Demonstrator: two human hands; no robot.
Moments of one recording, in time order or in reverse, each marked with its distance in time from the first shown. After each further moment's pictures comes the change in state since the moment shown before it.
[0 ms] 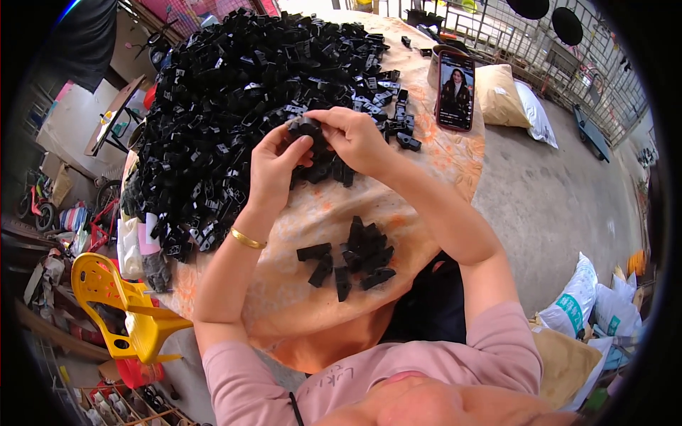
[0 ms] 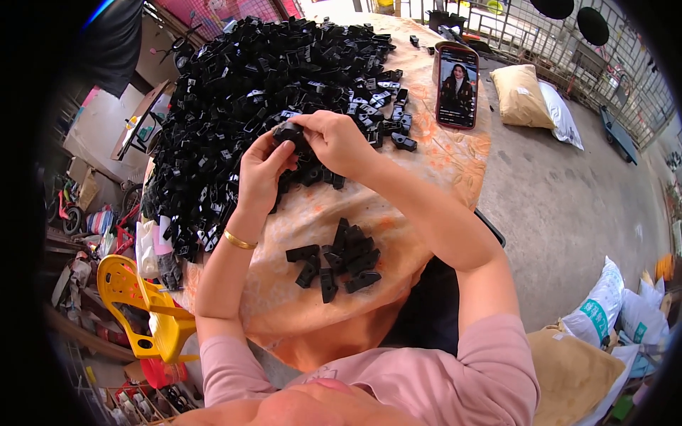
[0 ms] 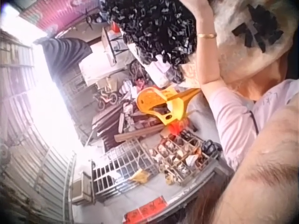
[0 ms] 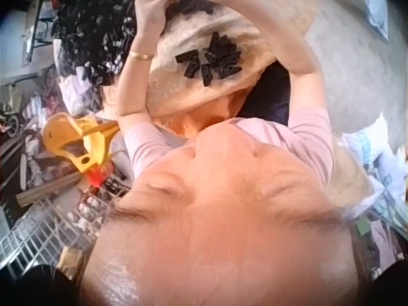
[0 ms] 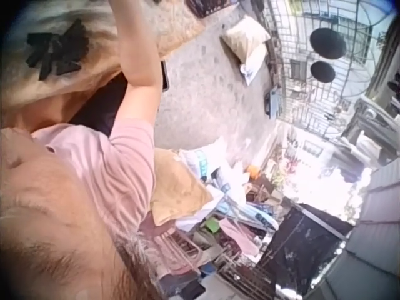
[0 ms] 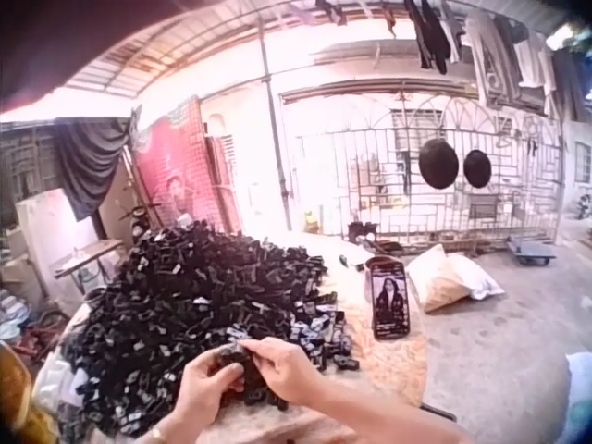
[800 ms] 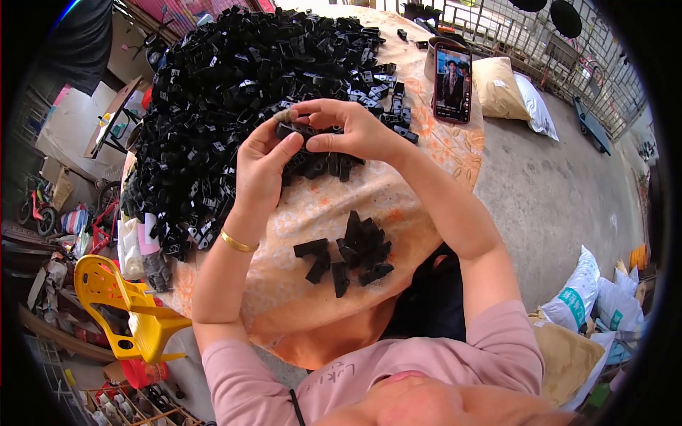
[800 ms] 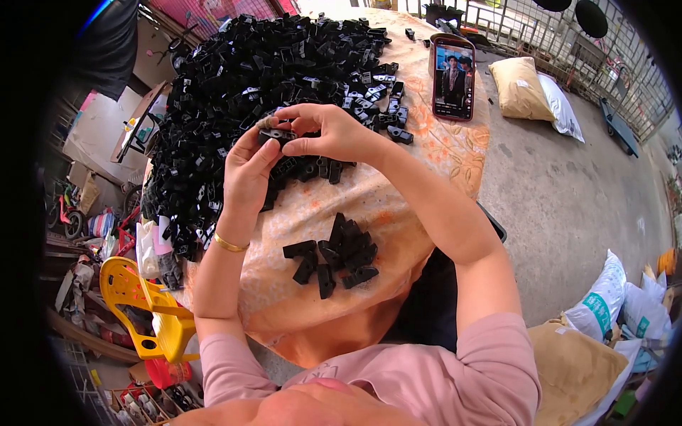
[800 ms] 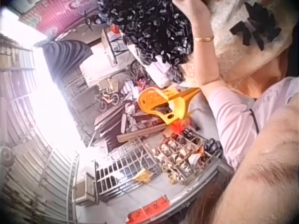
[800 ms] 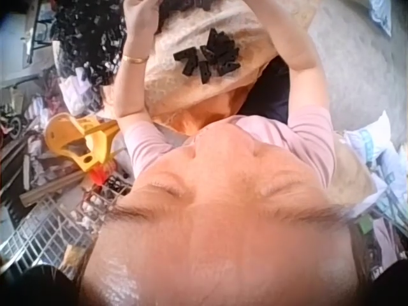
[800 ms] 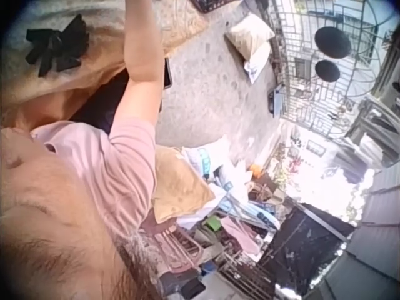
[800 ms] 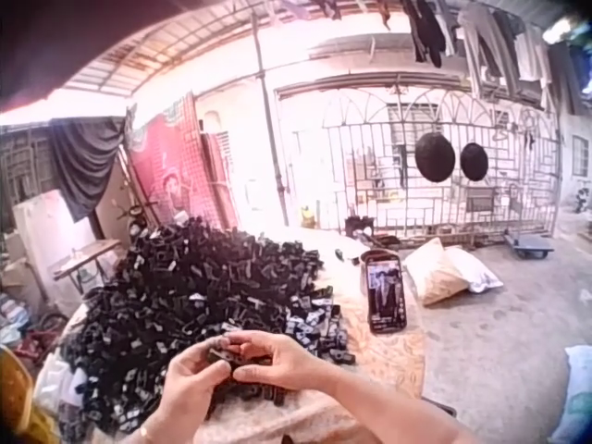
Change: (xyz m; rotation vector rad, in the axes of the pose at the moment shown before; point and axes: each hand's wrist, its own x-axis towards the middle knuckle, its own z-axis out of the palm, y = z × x) left_hand -0.008 0.016 0.004 -0.166 -0.118 0.099; right_hand 0.007 0.001 -0.022 0.508 -0.361 0.179
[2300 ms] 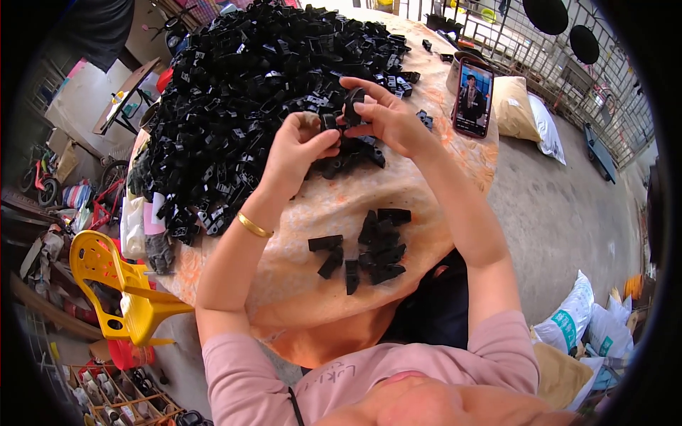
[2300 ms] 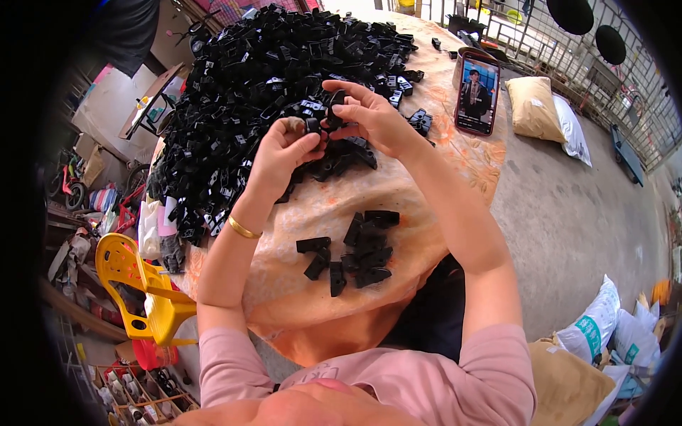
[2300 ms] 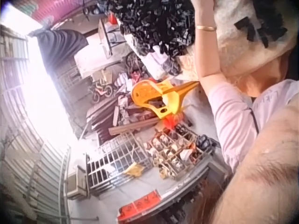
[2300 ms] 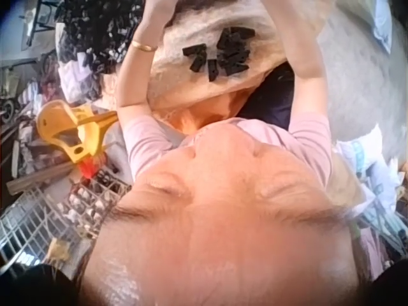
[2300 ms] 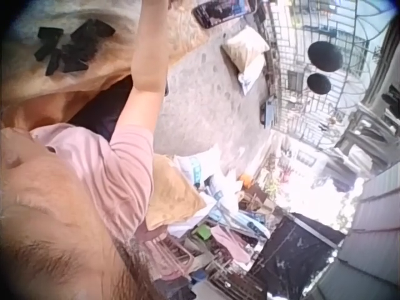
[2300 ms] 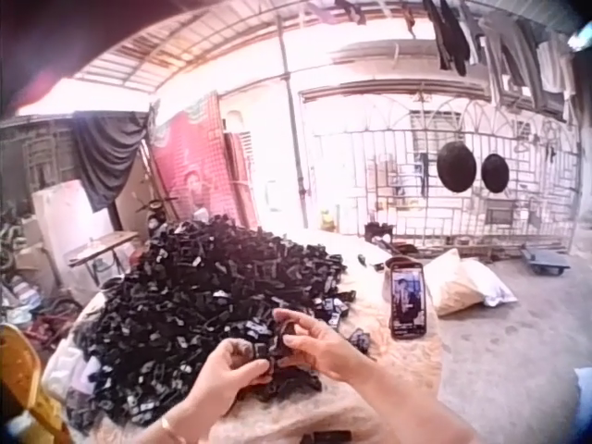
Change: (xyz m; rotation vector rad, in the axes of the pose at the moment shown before) left_hand 0.008 -0.009 -0.006 0.197 0.061 -0.201; right_hand 0.001 -0.002 -0.010 0.494 0.159 0.184
